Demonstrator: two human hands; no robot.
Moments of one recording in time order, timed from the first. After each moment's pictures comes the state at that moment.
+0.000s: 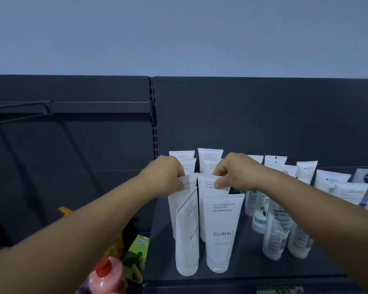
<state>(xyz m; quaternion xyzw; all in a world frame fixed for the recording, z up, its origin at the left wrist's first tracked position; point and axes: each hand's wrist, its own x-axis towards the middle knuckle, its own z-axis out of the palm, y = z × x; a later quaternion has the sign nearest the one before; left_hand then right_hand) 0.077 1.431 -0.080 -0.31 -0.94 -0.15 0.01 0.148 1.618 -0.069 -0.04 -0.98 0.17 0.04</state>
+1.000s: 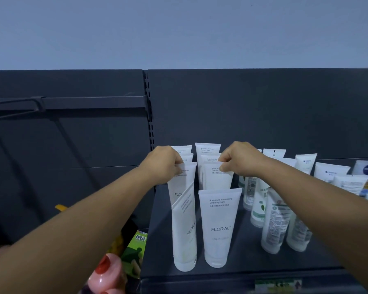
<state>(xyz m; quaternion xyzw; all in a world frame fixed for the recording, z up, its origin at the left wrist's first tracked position) 0.048 1.446 -0.088 -0.32 -0.93 -0.18 0.05 0.131 1.642 -0.074 -0.08 -0.98 0.16 0.09</state>
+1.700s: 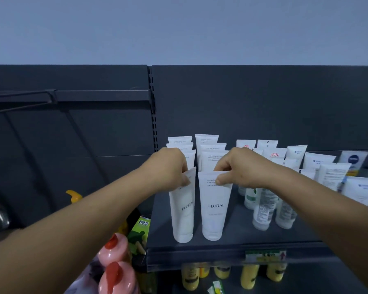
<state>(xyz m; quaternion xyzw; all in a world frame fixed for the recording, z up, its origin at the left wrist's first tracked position) 0.139 1.422 -0.072 -0.31 -0.94 -0.13 0.01 0.207 1.602 -0.072 -0.01 -0.99 0.16 0.04</state>
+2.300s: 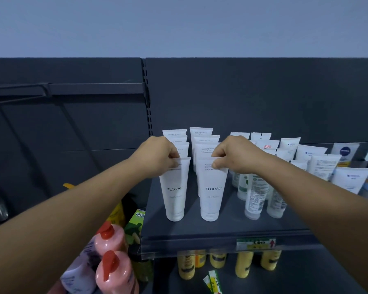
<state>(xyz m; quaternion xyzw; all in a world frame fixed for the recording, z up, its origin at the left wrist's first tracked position) 0.121 1.421 -0.082 -0.32 -0.93 -0.18 0.06 0.202 1.616 -0.077 -0.03 -0.98 0.16 0.08</state>
